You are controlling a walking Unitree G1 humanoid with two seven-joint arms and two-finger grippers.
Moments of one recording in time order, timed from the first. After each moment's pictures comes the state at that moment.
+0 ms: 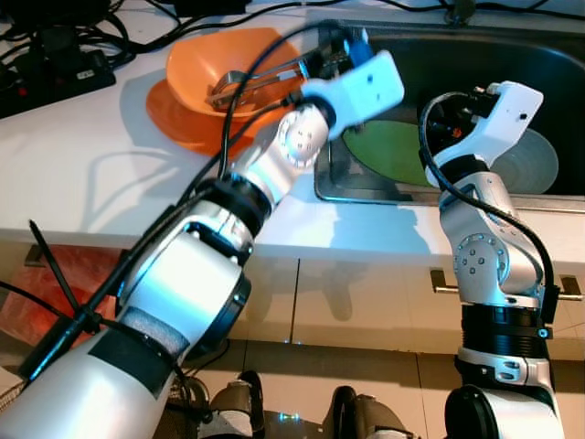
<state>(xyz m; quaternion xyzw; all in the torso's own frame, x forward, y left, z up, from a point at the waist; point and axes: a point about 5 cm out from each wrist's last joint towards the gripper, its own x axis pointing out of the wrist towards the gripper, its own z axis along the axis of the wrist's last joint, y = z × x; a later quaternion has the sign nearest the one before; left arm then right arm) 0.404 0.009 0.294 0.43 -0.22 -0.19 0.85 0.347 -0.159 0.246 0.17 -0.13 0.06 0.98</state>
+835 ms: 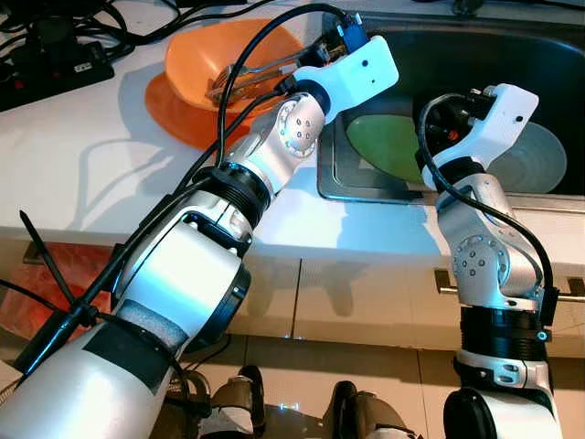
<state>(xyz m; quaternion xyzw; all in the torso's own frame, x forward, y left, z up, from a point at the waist) 0.407 0.014 0.300 0.44 -0.22 -0.16 0.86 0.345 -0.156 0.243 0.18 -0.12 0.06 0.97</state>
